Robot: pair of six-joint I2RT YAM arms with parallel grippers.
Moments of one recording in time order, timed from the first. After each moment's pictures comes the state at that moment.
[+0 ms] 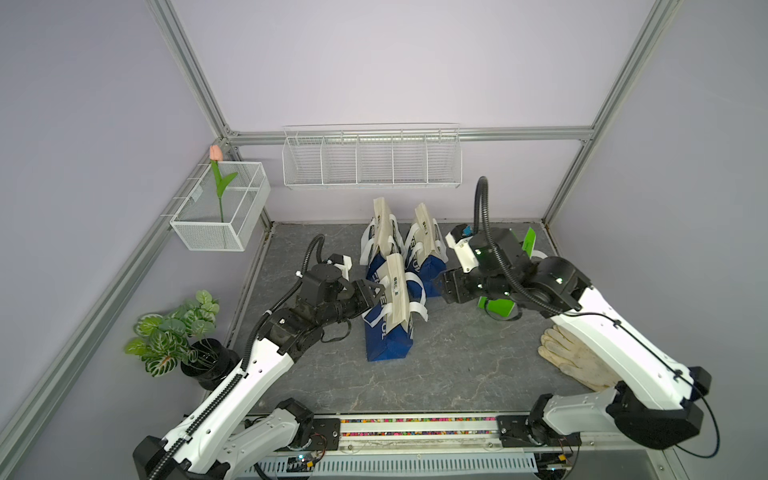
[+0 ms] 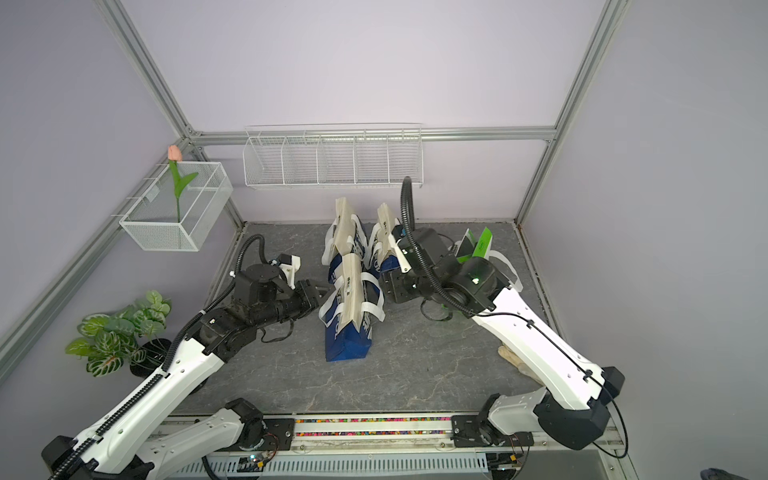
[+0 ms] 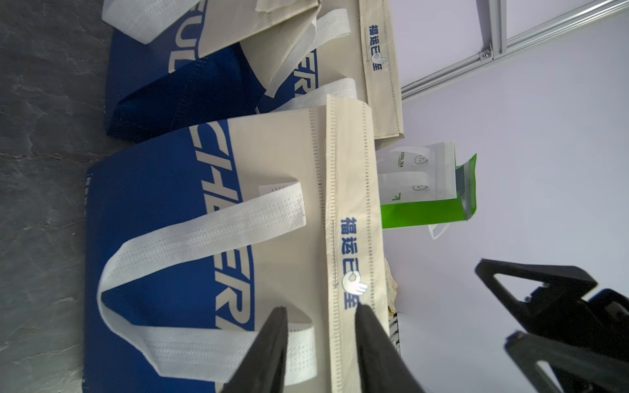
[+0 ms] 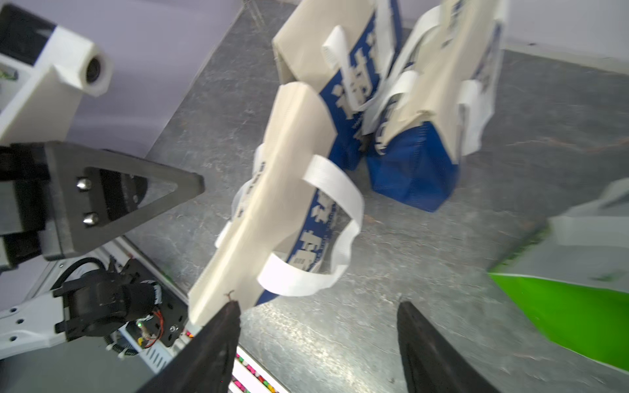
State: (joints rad) left arm -0.60 0.97 0.97 -0.48 0.26 -0.96; right arm 0.91 1.39 1.61 -0.99 0.07 0.42
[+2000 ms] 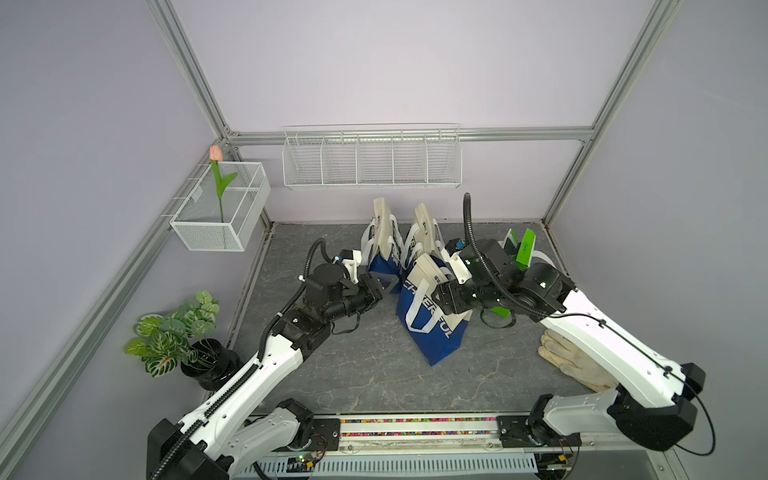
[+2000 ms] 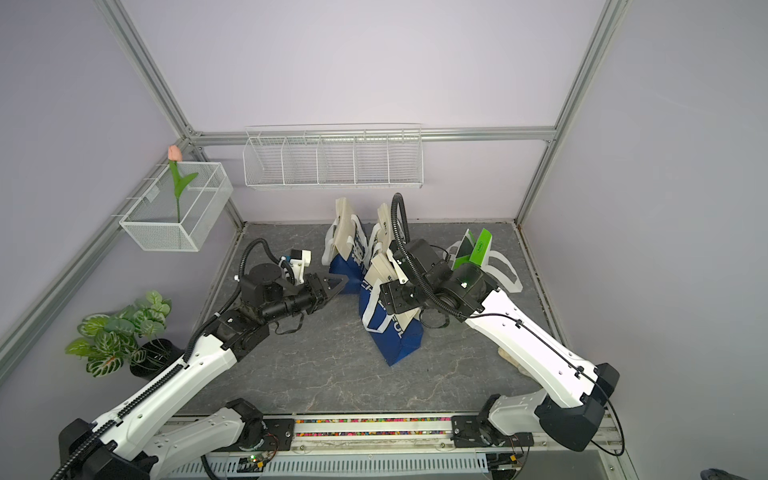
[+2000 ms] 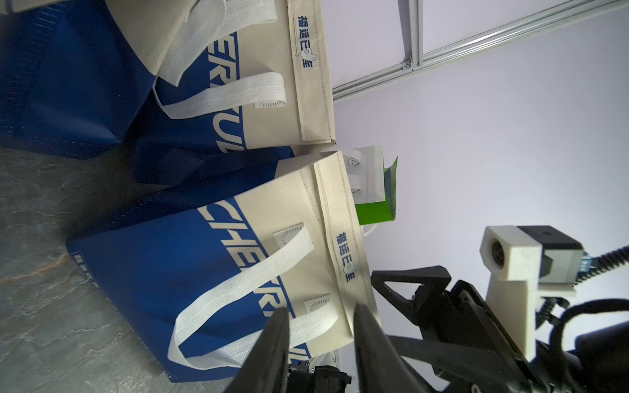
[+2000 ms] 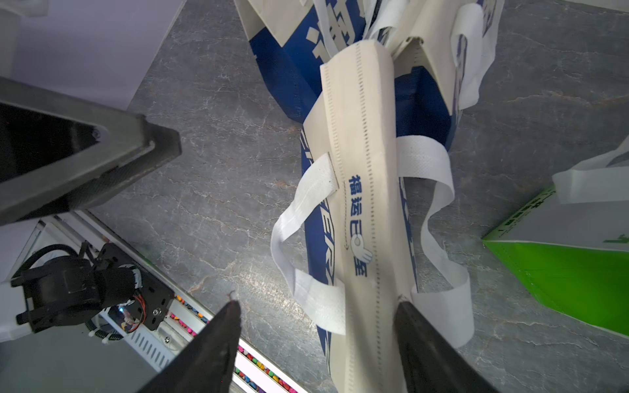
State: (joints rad) left arm -0.60 1.05 0.86 -0.09 0.42 -1.13; right arm 0.82 1.34 1.54 -1.07 0.06 0.40
